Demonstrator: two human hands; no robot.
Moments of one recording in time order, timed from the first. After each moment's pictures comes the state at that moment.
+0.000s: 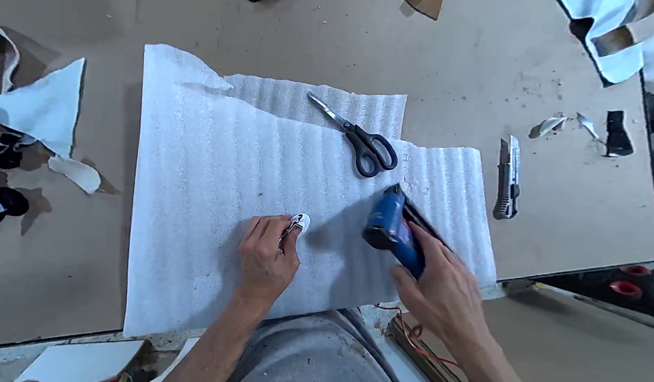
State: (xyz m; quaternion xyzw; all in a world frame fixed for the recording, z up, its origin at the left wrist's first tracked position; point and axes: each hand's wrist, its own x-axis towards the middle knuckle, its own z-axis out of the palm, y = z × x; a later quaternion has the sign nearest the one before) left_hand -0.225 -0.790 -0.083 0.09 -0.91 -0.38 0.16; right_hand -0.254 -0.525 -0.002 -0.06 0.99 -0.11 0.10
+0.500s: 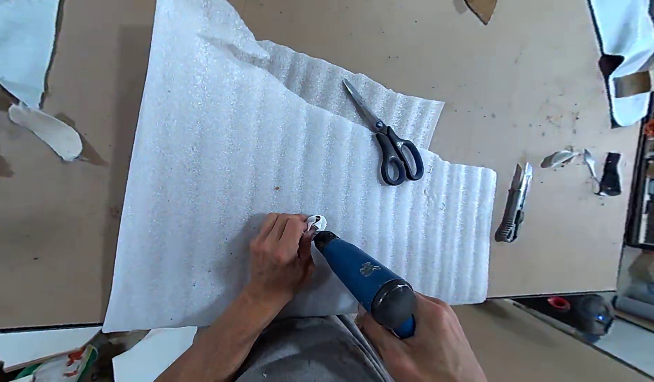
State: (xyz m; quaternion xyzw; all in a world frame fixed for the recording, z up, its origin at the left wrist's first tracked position) left_hand -0.226 -0.788 -0.091 0.09 -0.90 -0.39 0.19; right_hand -0.238 -0.600 0.043 -0.13 0.94 -0.22 0.21
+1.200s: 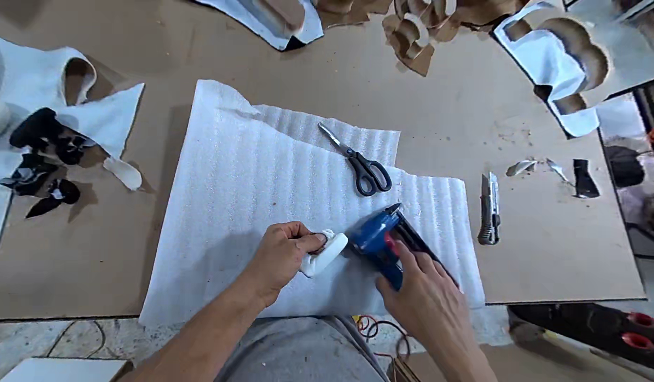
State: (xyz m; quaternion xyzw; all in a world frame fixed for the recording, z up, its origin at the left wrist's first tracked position) left_hand -0.252 -0.809 0.019 0.28 -0.54 -0.76 -0.24; right_hand -0.252 -0.543 0.013 -0.12 0.99 -0.09 0.06
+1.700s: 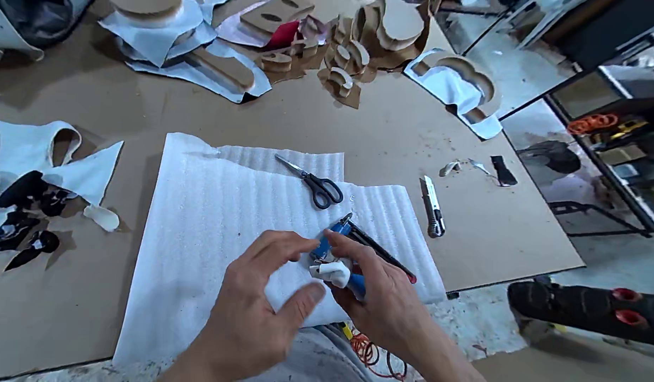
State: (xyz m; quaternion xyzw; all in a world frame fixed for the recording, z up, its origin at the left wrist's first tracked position) left_hand -0.222 -0.790 0.067 -0.12 -0.80 -0.59 0.08; right_hand -0.256 -0.561 0.069 -0.31 0.89 -0.33 -0.02
